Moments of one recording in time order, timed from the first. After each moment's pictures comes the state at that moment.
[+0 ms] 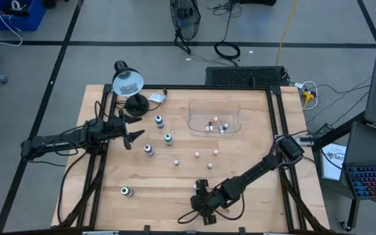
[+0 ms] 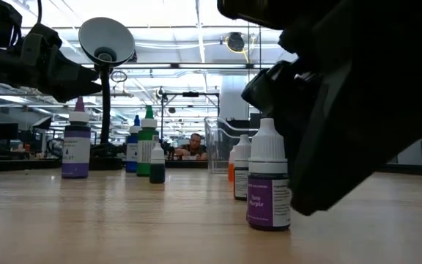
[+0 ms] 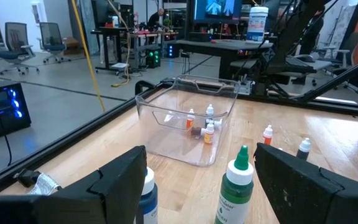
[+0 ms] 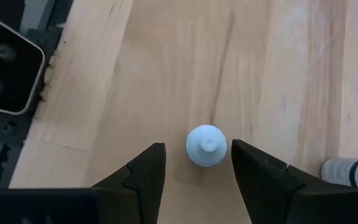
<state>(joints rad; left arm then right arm) 0.20 0.12 0.01 0.08 -0.09 -0.06 0.57 2.09 1.37 -0.26 0.13 0.37</state>
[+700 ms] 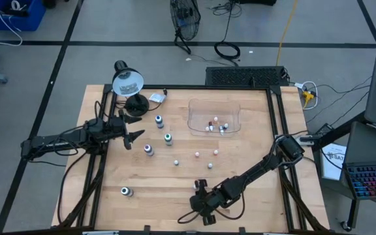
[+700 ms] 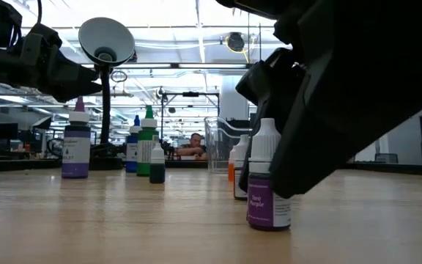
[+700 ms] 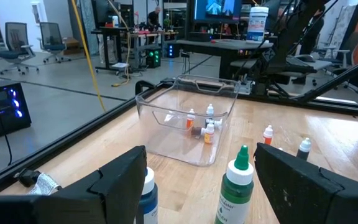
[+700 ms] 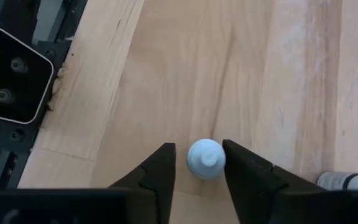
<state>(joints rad) 0.20 0.12 0.01 0.08 -0.09 -0.06 0.57 2.09 1.37 -0.23 0.13 0.35</state>
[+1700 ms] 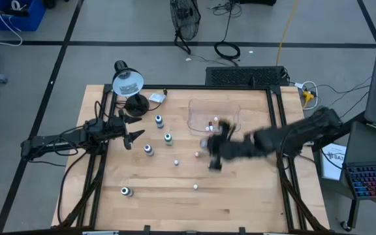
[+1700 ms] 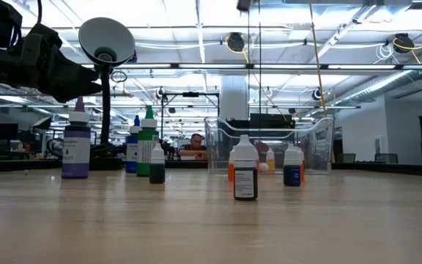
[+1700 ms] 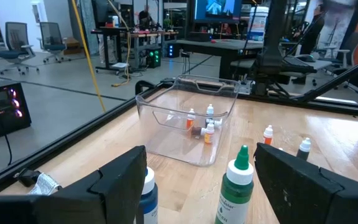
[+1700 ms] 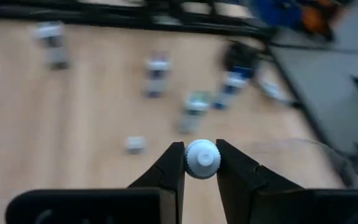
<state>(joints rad) 0.20 0.12 0.01 0.08 -0.09 -0.06 0.31 1.47 1.37 -0.61 0.55 0.20</state>
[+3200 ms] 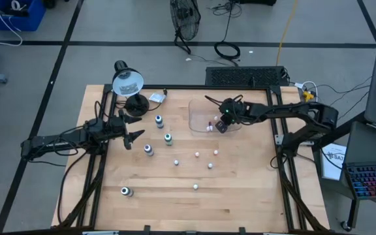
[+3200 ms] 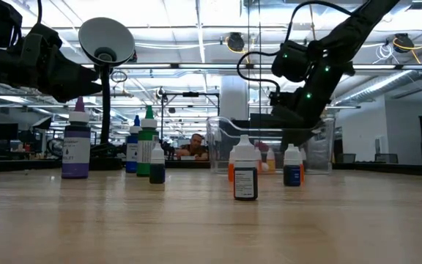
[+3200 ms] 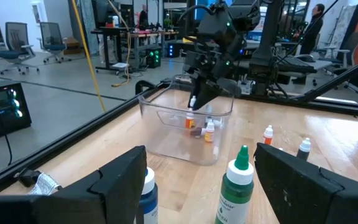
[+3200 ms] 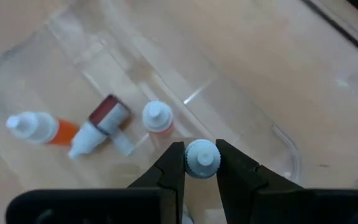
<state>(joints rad) 0.20 0.12 0.01 0.08 -0.09 -0.06 -0.42 1.52 0.74 -0.24 0.16 0.28</state>
